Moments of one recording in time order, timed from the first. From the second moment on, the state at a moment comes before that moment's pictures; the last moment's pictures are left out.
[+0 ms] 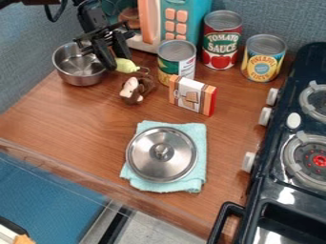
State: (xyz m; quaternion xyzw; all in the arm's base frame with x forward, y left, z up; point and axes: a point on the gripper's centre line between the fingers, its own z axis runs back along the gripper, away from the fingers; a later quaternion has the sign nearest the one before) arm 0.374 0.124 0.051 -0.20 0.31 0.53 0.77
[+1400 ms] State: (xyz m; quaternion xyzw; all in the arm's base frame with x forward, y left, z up) arm 0.259 0.108 0.136 -0.07 0.09 0.46 0.88
